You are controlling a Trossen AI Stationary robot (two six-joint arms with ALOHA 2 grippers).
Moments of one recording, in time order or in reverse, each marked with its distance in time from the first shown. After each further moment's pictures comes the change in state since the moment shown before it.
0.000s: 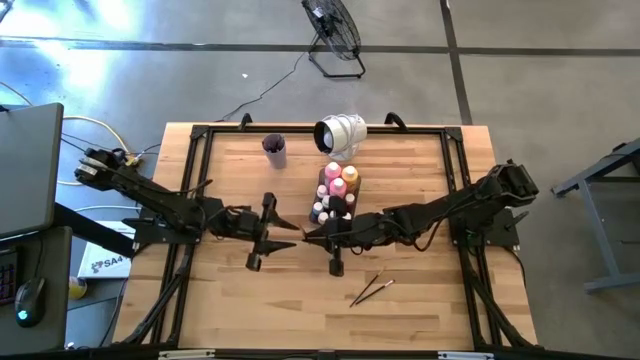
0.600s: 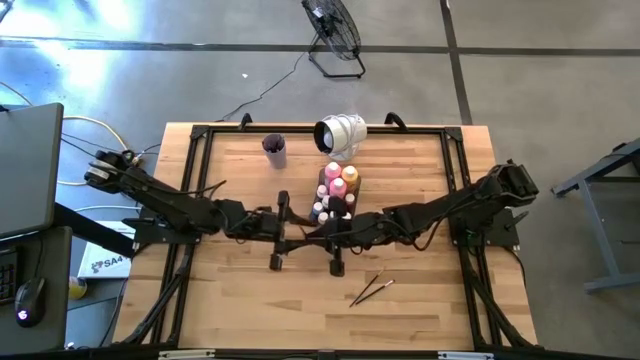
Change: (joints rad) left arm 0.014 0.134 0.212 -0.165 -0.092 0.026; right arm 0.000 0.000 0.000 -0.015 -0.020 0.000
